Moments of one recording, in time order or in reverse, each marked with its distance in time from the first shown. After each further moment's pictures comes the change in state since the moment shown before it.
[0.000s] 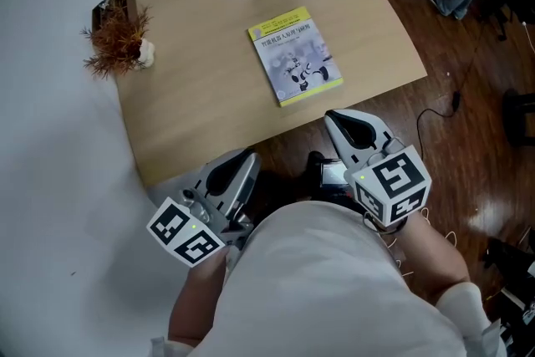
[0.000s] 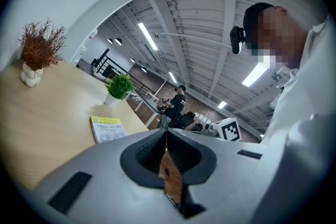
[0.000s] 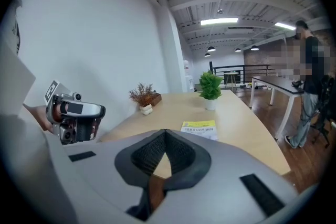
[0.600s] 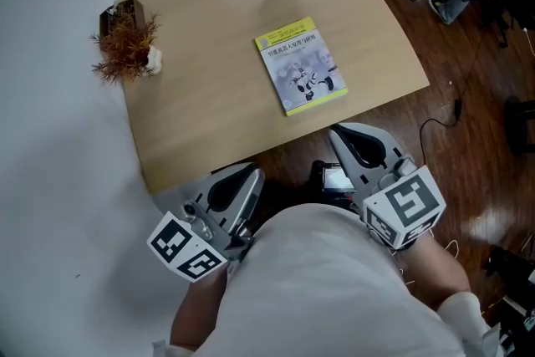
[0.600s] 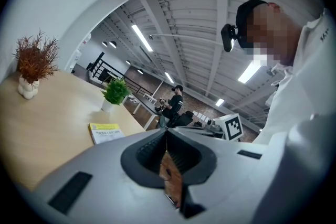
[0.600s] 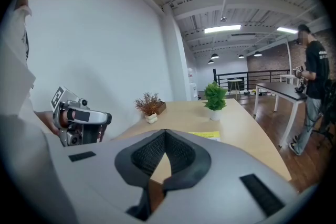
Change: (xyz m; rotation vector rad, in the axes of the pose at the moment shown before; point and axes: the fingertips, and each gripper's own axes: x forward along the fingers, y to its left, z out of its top) left arm -0.013 -0.016 0.013 0.066 -0.004 -0.016; right arm -0.022 0.021 0.033 -0.030 -0.081 0.040
